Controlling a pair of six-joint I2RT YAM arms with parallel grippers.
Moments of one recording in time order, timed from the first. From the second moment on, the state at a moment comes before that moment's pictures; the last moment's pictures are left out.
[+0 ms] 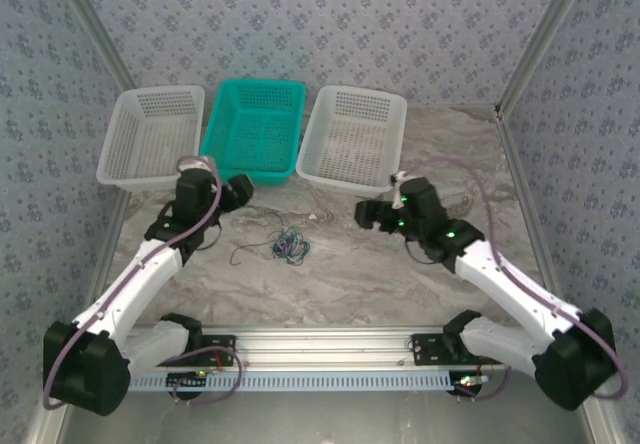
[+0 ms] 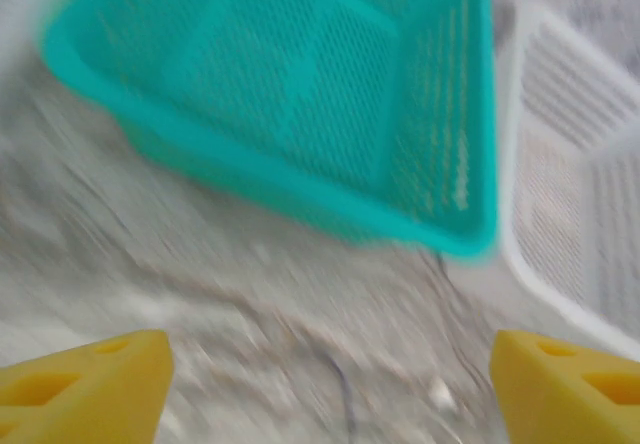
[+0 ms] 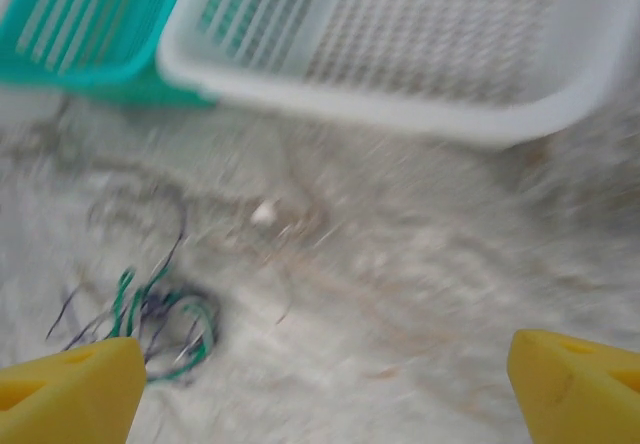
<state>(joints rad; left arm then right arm) -0.36 1.04 0.73 -0.28 -0.03 -0.67 0.62 1.08 0.77 -0.38 -0.03 0.54</state>
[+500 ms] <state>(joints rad) -0.56 1.21 0.72 -0.43 0.11 -0.90 0.87 1.66 0.97 -0.17 -0.14 0.60</state>
